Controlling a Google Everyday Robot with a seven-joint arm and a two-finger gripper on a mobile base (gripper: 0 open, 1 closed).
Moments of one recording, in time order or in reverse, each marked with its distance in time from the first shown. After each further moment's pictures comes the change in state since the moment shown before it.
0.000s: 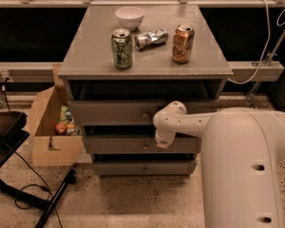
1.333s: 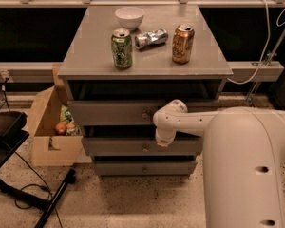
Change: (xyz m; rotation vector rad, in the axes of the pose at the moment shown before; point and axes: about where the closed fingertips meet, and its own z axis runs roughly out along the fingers) arm 0.000 0.000 -0.010 -0.003 0.001 -0.001
